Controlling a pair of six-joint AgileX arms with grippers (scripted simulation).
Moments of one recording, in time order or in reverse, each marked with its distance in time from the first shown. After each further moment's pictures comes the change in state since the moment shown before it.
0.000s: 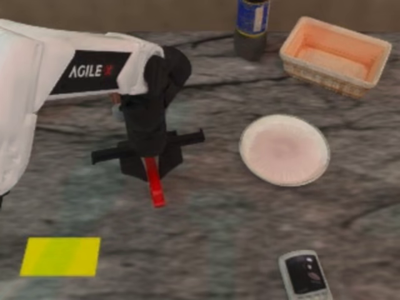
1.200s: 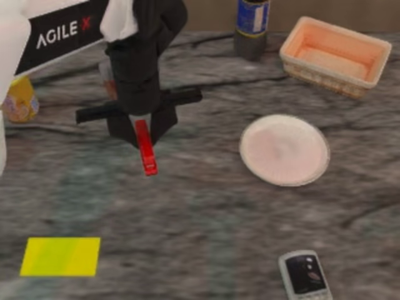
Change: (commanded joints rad) left arm 0.016 -0.096 0.220 -0.324 -0.001 -0.004; right arm 0.000 0.000 0.000 0.000 0.000 0.000
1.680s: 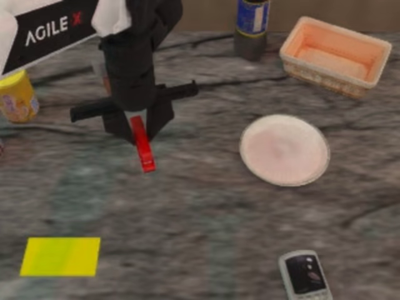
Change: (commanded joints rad) left arm 0.005 -0.030 -0.011 -0.014 0.000 -0.033; right arm 0.000 0.000 0.000 0.000 0.000 0.000
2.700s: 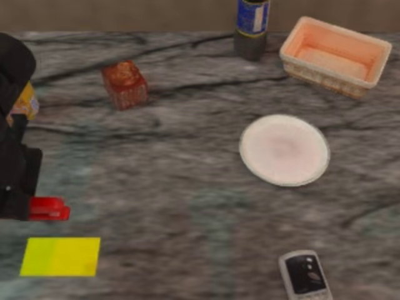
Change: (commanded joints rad) left arm 0.269 -0.647 -0.728 0.078 0.001 -1.017; right arm 0.000 0.000 0.000 0.000 0.000 0.000
